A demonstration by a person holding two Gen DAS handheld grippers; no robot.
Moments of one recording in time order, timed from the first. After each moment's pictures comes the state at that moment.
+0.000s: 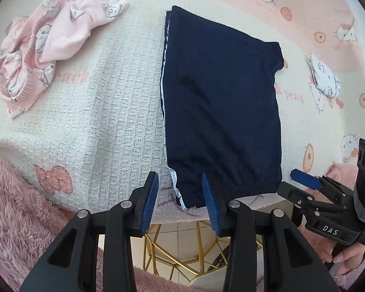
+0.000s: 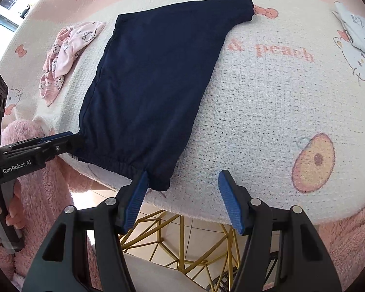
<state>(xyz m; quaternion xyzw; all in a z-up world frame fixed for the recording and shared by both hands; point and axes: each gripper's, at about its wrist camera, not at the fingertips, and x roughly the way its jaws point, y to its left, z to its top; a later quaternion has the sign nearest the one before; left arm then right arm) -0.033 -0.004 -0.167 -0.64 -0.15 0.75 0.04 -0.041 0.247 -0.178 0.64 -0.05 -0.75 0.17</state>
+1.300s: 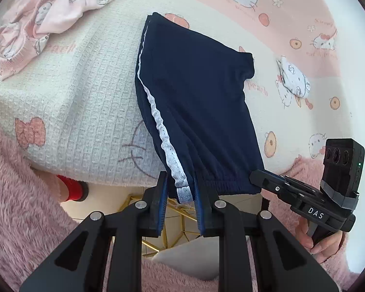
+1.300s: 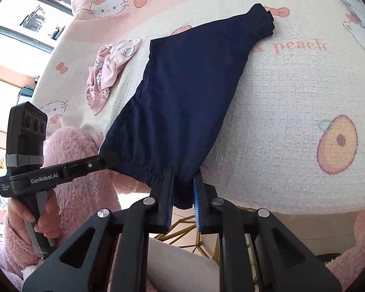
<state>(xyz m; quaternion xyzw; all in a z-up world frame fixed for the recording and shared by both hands) 0.045 -0.009 -0.131 -0.63 -0.22 0.74 0.10 0.003 0.211 -0.143 0.61 -0.17 -0.73 0.26</state>
